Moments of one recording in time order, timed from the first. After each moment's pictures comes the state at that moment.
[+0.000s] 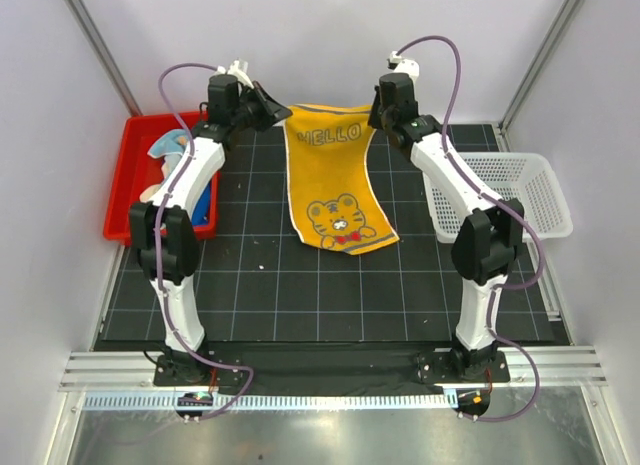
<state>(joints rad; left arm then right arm) -0.22 1.96 1.81 -0.15 0.38 -0.74 0.39 1.94 1.88 -0.33 0.32 0.37</state>
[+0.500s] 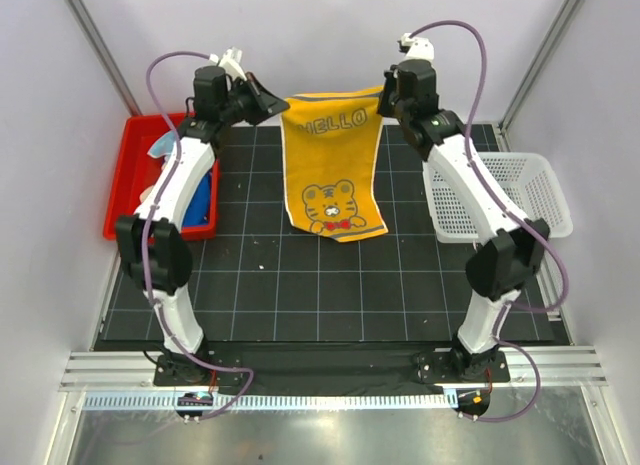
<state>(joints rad) -0.20 1.92 1.89 -0.20 0.47 -0.70 0.38 1.86 1.95 -0.36 0.27 0.28</state>
